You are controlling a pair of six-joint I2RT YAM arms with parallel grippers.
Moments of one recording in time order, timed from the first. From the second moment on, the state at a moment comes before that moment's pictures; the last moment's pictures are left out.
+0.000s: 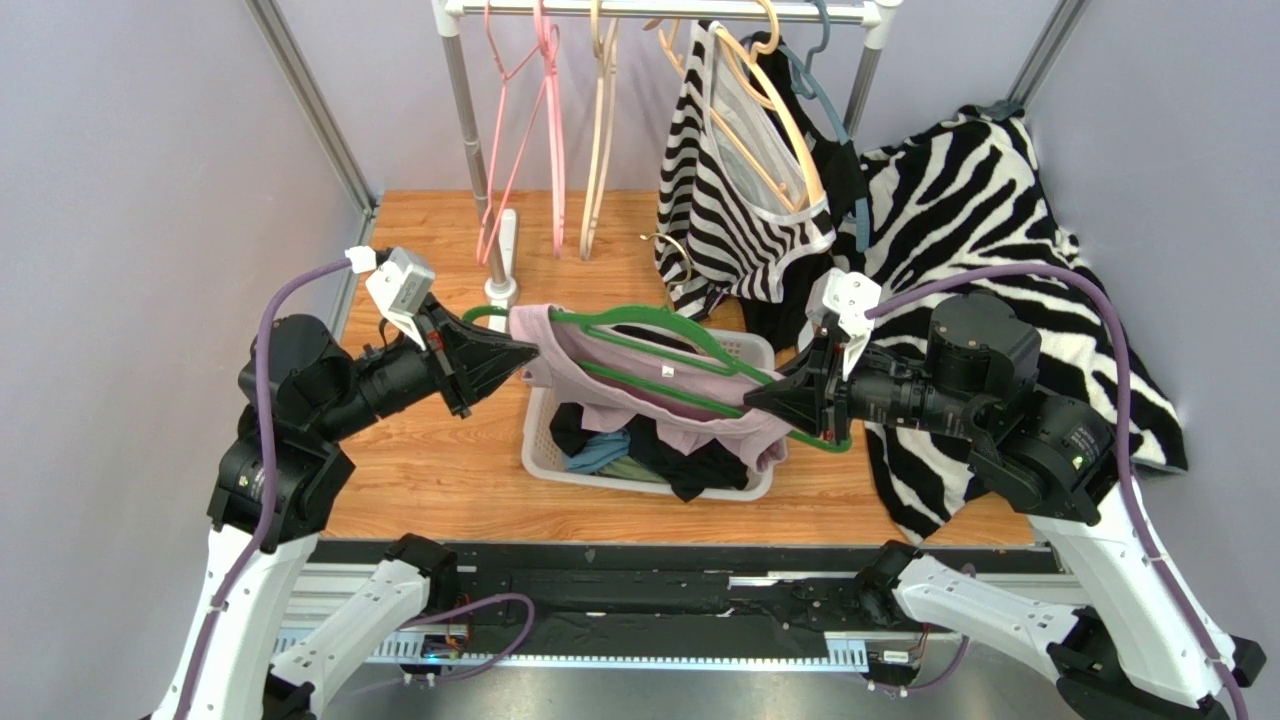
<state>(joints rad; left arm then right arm) -0.36 0.73 1.25 -0.57 0.61 -0.29 0.74 0.88 1.46 -0.86 -0.46 -0.07</state>
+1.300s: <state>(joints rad) -0.28 0.79 1.37 -0.62 0.55 -0.22 0.74 0.56 1.39 -1.02 -0.41 -0.08</state>
